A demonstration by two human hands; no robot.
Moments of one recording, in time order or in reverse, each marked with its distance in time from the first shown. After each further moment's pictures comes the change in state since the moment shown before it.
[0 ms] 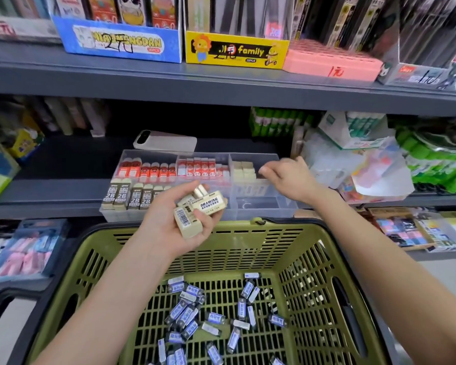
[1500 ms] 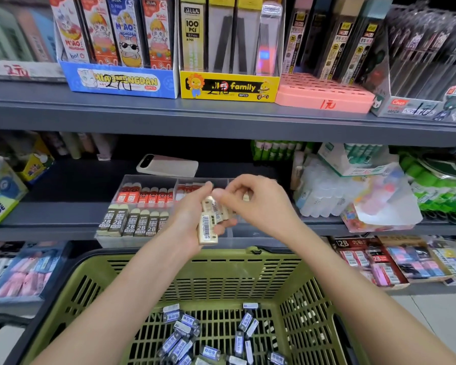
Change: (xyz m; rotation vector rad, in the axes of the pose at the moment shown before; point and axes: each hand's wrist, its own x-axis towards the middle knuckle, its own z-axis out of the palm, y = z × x) left_hand 0.036 0.004 0.041 0.438 0.074 0.252; right_hand -0.024 -0.078 -0.041 0.614 0.150 -0.036
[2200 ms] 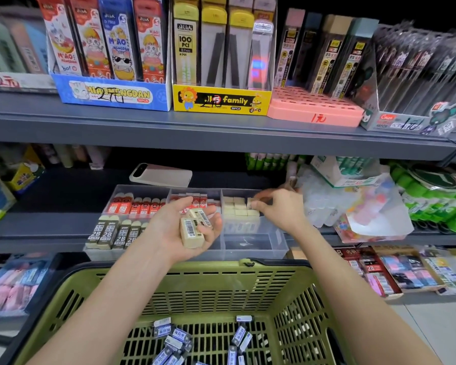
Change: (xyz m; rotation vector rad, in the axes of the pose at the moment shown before) left_hand 0.010 0.011 -0.014 -0.380 -0.038 -0.311; right_hand 0.040 0.109 -0.004 -0.430 0.052 0.180
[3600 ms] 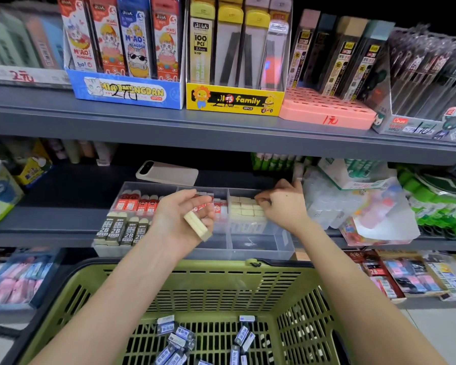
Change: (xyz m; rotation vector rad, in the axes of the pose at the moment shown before) left_hand -0.003 0.004 0.000 0.043 0.028 0.273; right_hand 0.012 -0.001 0.014 -0.303 0.063 -0.206
